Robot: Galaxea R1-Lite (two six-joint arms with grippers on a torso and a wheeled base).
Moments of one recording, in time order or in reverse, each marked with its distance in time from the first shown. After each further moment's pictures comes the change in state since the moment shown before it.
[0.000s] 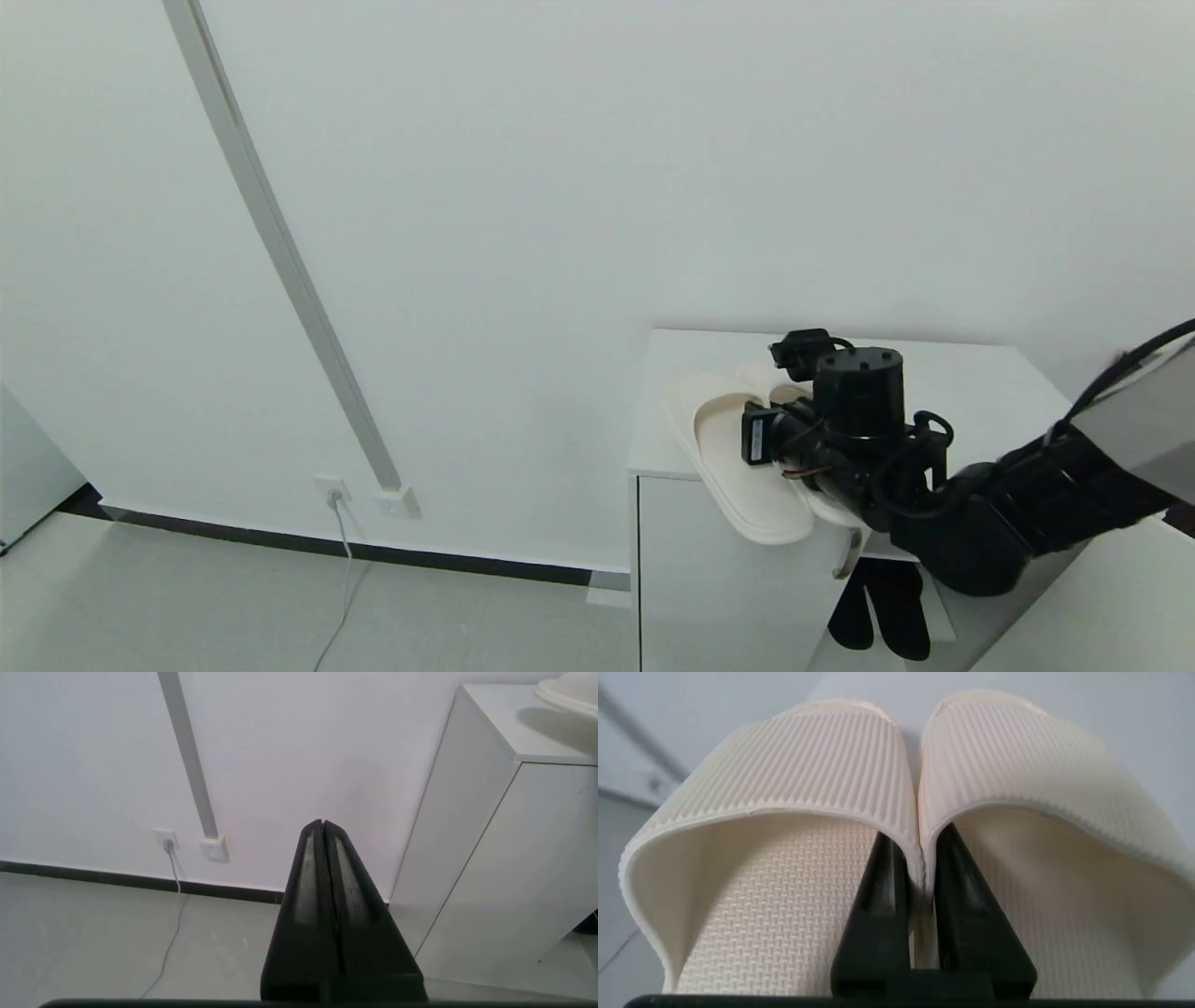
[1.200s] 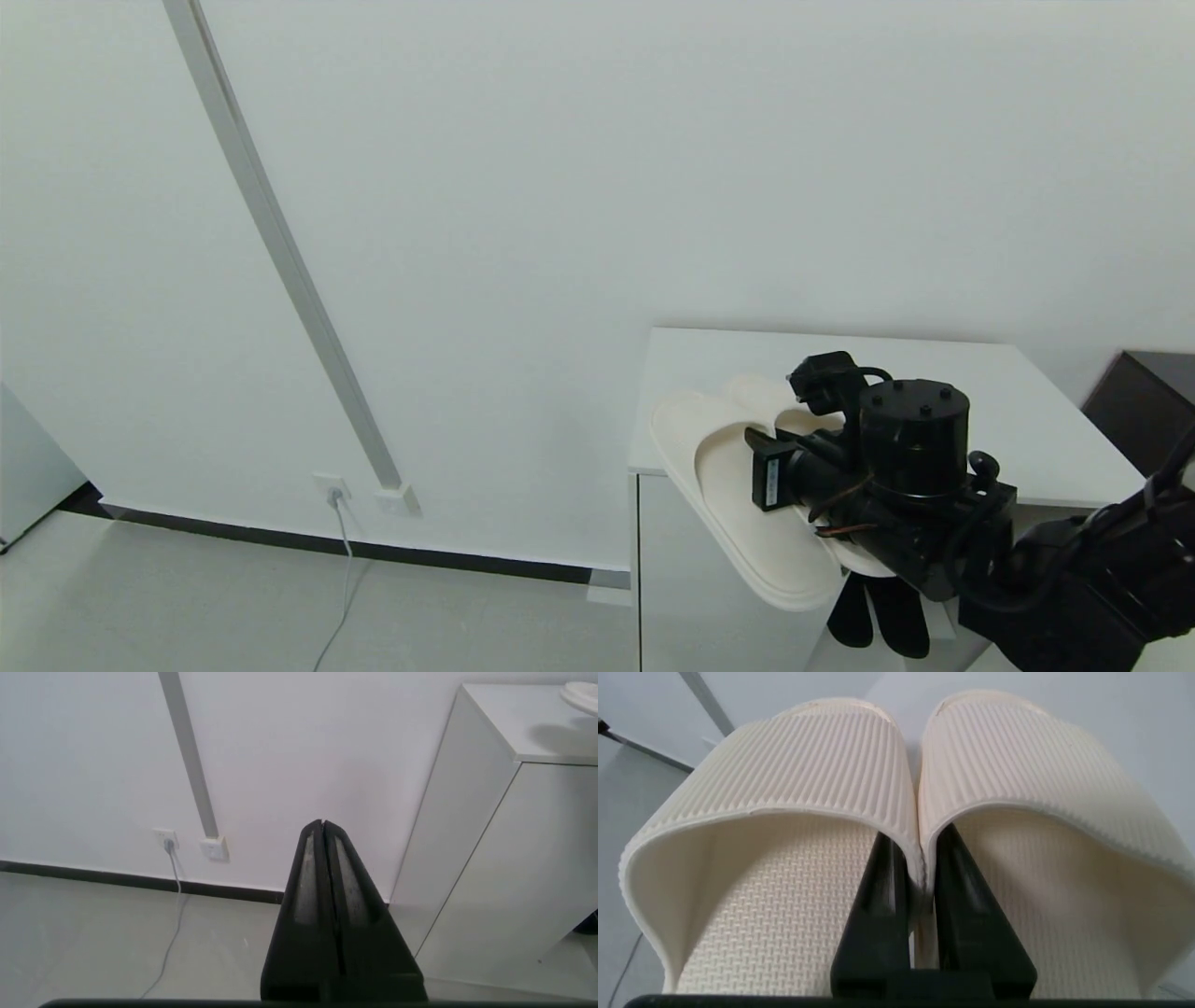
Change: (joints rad) left arm 0.000 0.000 0.000 0.000 0.000 0.000; right arm 0.085 -0.121 0.206 -0.117 0.018 -0.007
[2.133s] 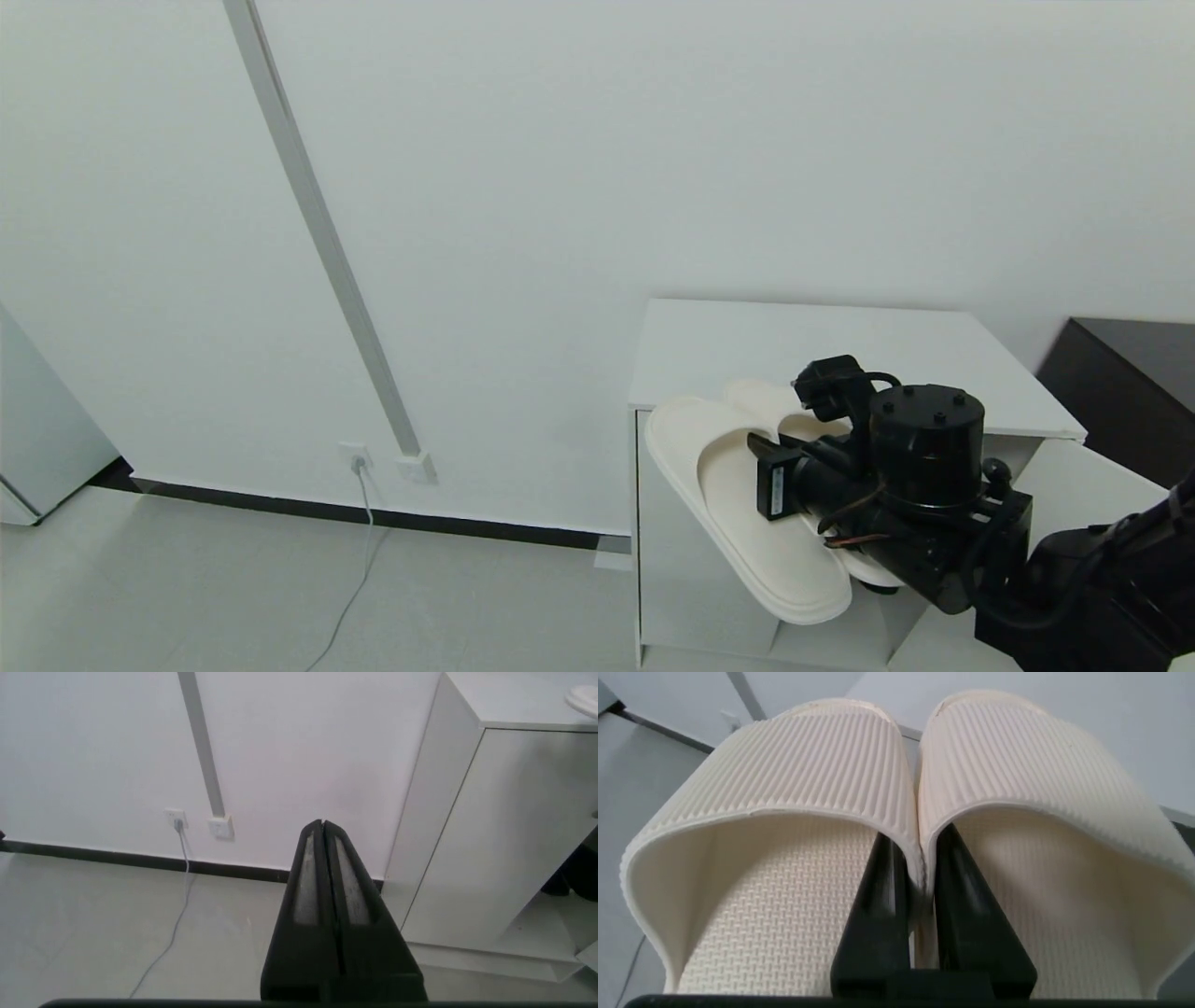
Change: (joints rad) left arm 0.000 0.000 0.000 0.000 0.000 -0.001; right arm 0.011 -0.027 0.031 0.001 0.000 -0.009
